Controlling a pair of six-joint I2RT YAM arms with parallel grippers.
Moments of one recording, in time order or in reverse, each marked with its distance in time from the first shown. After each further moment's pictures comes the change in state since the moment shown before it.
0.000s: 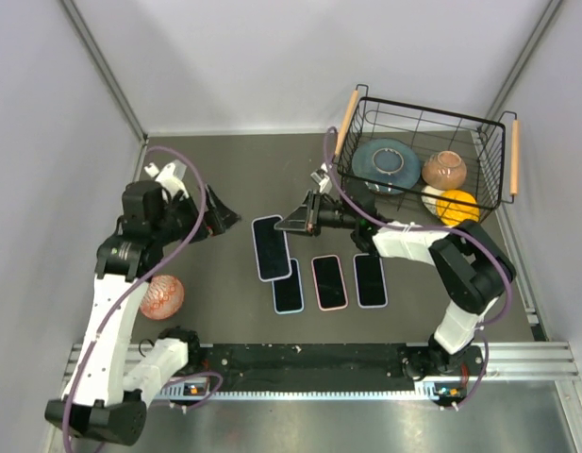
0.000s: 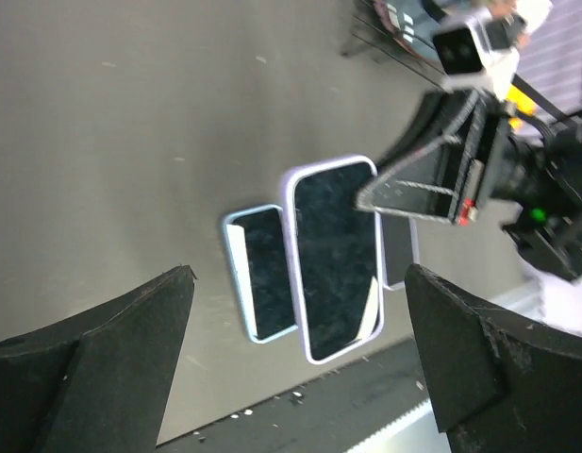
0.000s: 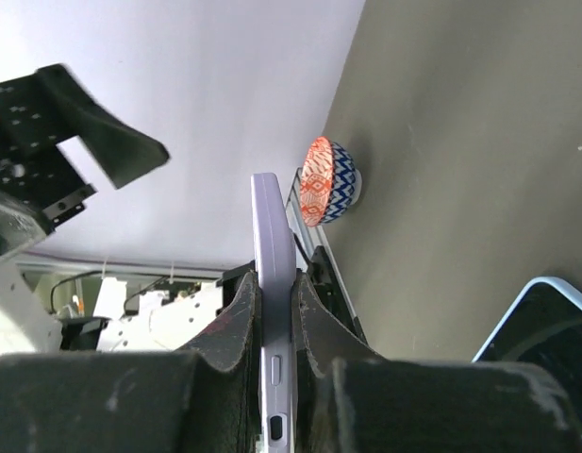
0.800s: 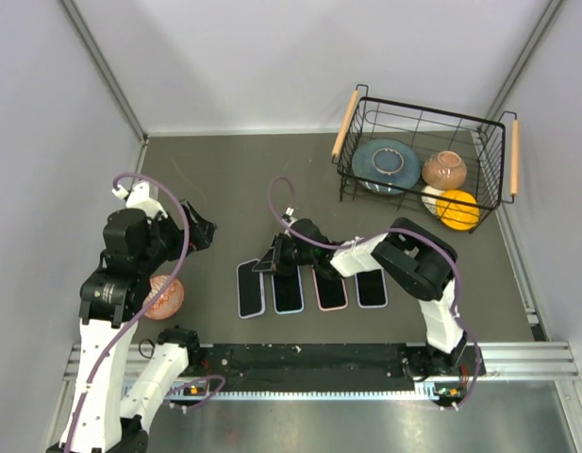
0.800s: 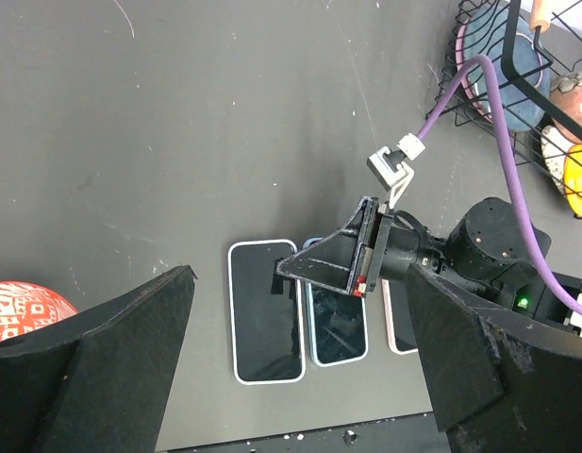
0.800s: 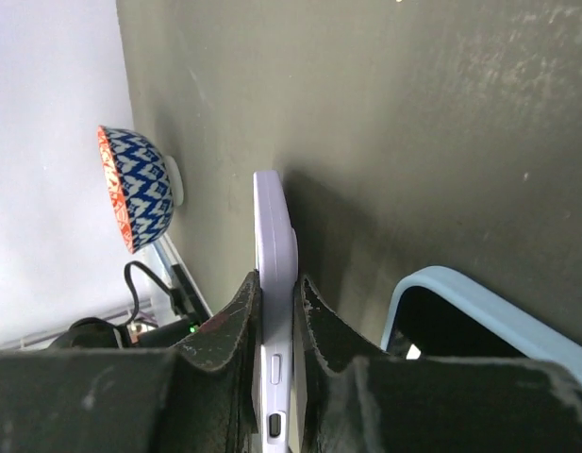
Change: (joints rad) left arm 0.000 -0.220 -0.014 -0.115 -0.353 0.035; right arm 0.273 0.297 0.082 -0.182 0.396 -0.055
